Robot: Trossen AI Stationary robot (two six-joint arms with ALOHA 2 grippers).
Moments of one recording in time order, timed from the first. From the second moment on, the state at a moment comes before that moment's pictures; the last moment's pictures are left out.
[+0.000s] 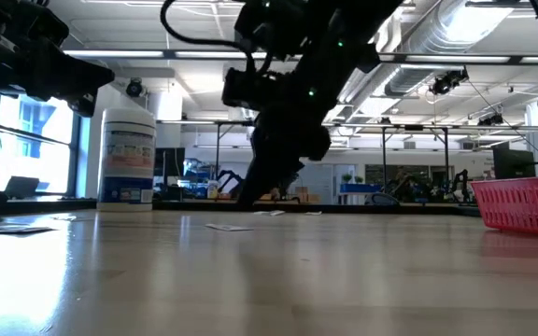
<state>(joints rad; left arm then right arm) -0.03 0.01 0.02 0.00 0.01 -0.08 0.10 2.05 1.36 -0.29 0.10 -0.03</state>
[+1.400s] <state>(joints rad) -0.03 0.01 0.02 0.12 -0.36 -0.12 0.07 2.12 1.36 -0.28 0.10 0.19</state>
